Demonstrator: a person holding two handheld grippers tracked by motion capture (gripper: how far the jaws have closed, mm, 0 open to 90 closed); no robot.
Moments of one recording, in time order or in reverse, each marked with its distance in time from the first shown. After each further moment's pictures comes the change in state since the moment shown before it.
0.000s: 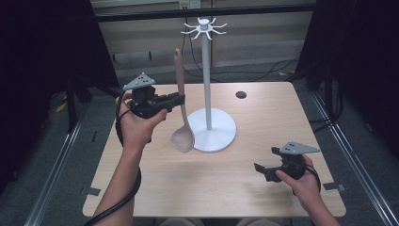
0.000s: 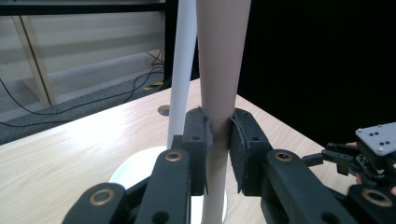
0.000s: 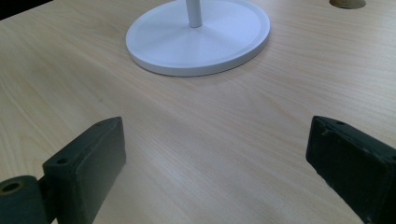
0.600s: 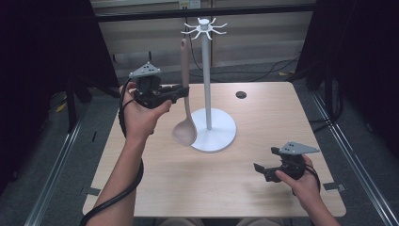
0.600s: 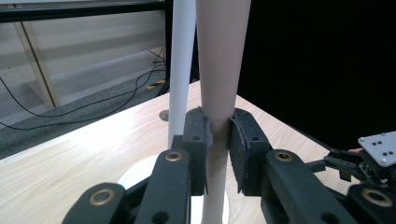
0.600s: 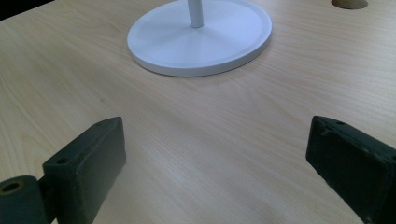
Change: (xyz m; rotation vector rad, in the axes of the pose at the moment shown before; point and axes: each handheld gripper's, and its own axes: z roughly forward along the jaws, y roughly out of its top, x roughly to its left) left arm -0.005 0.025 0.009 0.028 0.012 0.028; right arm 0.001 0.000 0.000 0.003 0.003 0.001
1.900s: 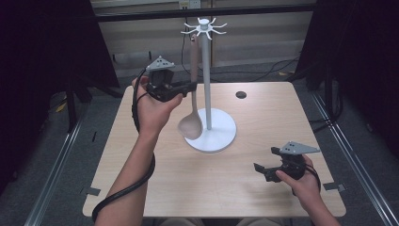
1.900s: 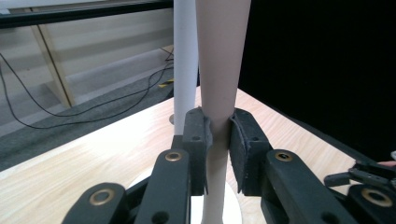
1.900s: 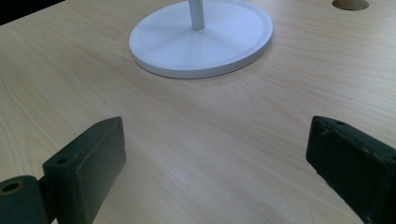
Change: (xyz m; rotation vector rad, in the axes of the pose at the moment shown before) left arm -0.006 0.011 0.028 0.018 0.065 0.024; right arm 0.000 0.000 -0.001 -0.009 0.007 0.003
